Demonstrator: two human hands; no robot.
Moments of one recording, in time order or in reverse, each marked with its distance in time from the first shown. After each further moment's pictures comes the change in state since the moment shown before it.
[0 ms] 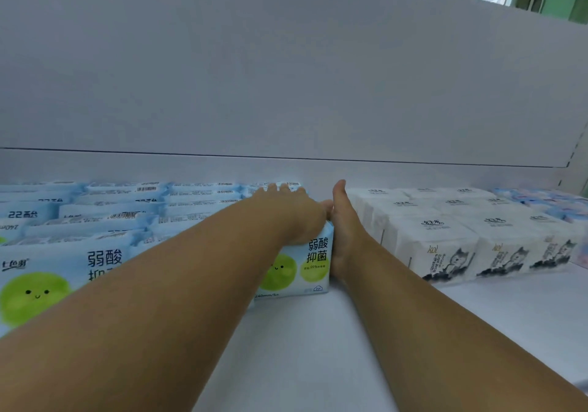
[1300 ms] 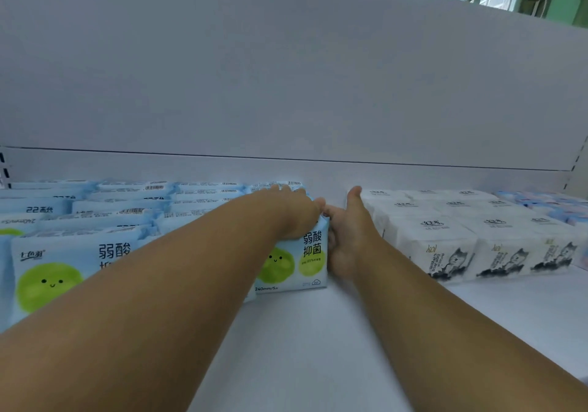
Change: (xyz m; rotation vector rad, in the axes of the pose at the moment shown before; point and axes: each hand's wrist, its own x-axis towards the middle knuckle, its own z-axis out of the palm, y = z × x) left_hand 0.018 -0.012 0.009 0.036 0.027 0.060; right_hand 0.003 0.005 -0.003 0.005 0.136 -0.011
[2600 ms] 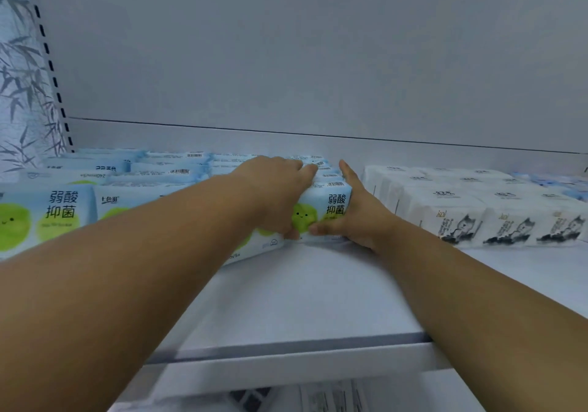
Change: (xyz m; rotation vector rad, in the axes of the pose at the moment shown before) left_hand -0.093 -0.030 -0.002 0.195 0.223 0.084; right_hand -0.043 0.013 -0.017 -0.957 -0.213 -0.478
